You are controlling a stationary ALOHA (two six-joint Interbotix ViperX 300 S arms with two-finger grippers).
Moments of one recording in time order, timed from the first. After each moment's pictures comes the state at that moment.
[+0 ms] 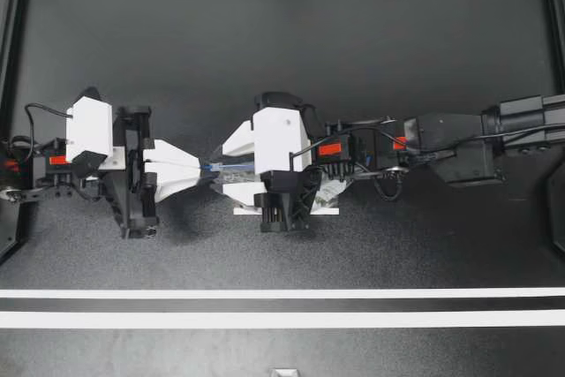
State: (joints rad) left arm 0.04 -0.18 1.16 -0.17 -0.67 -0.02; right arm -0.06 0.18 0.42 -0.16 -0.08 -0.01
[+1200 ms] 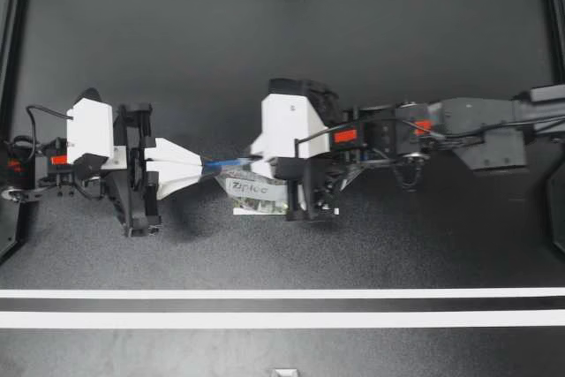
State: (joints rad) left arm 0.04 -0.17 1.16 -0.17 -0.68 0.00; right arm -0.08 0.07 0.45 -0.16 0.21 -0.01
